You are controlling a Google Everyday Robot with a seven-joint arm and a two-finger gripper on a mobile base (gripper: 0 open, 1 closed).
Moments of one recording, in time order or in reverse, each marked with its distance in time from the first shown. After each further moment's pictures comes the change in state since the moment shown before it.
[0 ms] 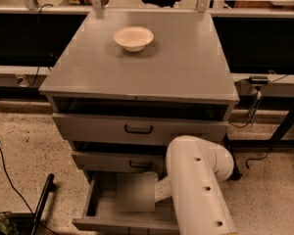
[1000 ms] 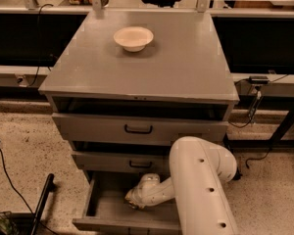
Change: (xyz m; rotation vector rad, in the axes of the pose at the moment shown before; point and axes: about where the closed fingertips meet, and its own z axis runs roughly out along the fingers) arm -0.008 0.002 -0.001 0.017 -0.018 0.013
